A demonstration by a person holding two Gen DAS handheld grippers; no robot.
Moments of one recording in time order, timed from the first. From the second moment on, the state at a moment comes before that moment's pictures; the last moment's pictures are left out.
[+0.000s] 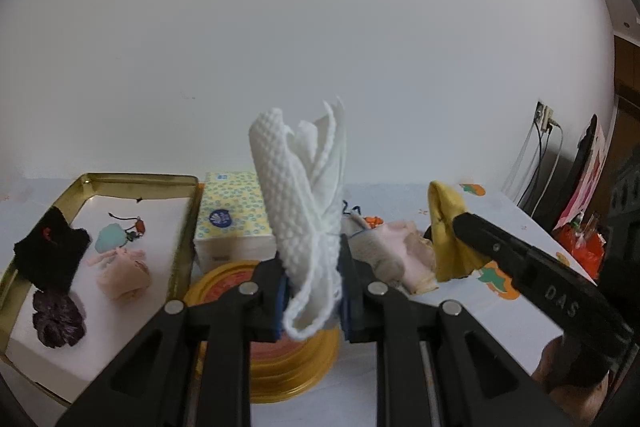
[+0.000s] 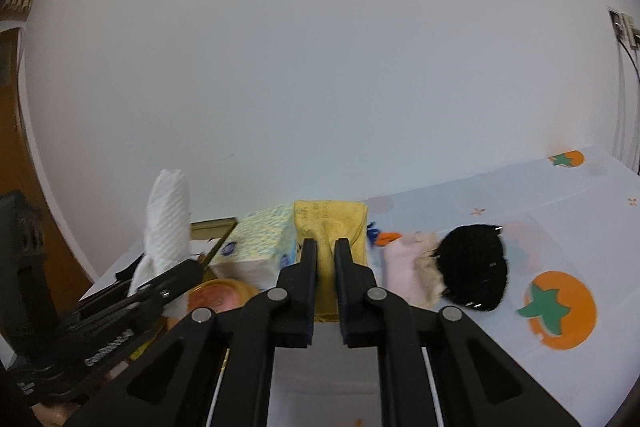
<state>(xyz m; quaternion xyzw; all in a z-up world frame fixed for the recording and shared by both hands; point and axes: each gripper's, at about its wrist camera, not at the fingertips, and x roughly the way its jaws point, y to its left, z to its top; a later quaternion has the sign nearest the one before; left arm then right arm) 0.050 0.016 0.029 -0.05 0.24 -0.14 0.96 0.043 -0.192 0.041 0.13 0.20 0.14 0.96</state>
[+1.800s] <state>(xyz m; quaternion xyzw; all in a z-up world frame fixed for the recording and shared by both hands) 0.176 0.182 0.029 -0.03 0.37 0.04 0.93 0.201 0.023 0.056 0.10 0.29 0.23 0.92</state>
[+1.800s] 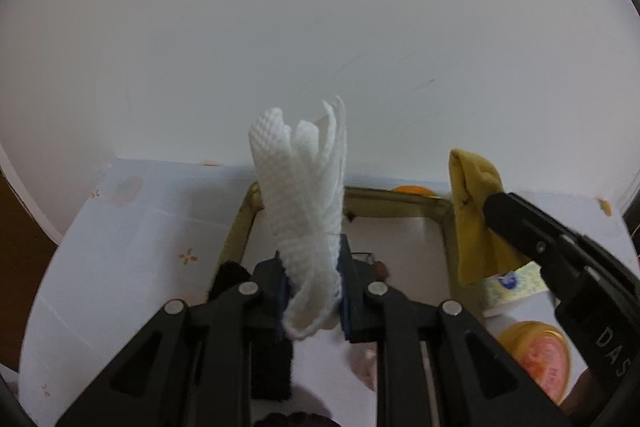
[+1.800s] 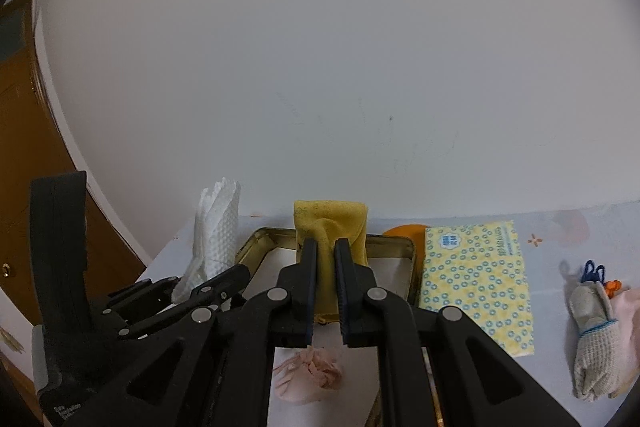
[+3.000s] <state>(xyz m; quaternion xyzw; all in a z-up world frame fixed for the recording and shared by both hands) 0.081 0.133 0.021 0.05 0.19 0.19 0.96 0.105 -0.043 0.026 0.10 0.13 0.16 0.97</state>
